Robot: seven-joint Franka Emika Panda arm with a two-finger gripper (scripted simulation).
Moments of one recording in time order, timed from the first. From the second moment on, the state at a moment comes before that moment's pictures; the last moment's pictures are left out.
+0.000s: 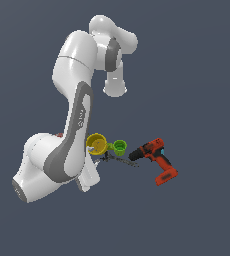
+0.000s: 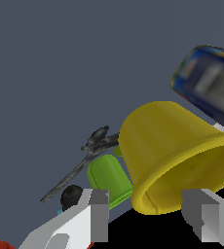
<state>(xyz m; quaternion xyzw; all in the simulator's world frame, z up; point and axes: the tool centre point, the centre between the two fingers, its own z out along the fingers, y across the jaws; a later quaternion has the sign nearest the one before) 0.043 -0.089 0.088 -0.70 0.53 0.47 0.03</state>
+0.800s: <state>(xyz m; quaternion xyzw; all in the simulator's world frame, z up) 0.026 -0.075 0.074 -0.70 0.53 0.47 0.03</state>
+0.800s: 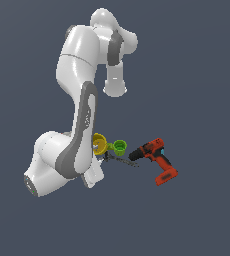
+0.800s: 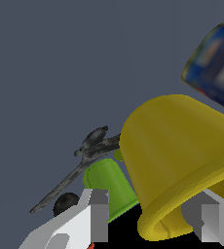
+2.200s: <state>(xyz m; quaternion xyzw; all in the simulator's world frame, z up) 0.041 -0.077 0.095 -0.73 0.51 0.45 0.06</state>
